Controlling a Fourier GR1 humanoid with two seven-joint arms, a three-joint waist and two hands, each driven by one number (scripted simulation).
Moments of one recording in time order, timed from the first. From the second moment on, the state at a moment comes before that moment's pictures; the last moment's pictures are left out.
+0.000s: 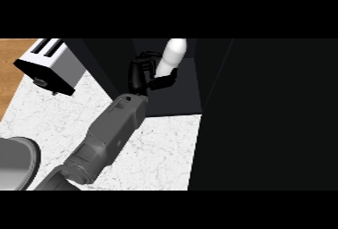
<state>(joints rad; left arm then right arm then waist) -1.02 0.00 -0.27 -0.28 0.56 0.62 -0.62 0.30 -0.30 0.49 -2.48 0.01 -0.16 0.15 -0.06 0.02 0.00</state>
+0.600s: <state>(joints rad) -1.11 0.00 -0.25 -0.15 0.54 0.62 -0.64 0.32 -0.30 0.47 -2.48 -0.01 -0.13 0.10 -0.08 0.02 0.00</state>
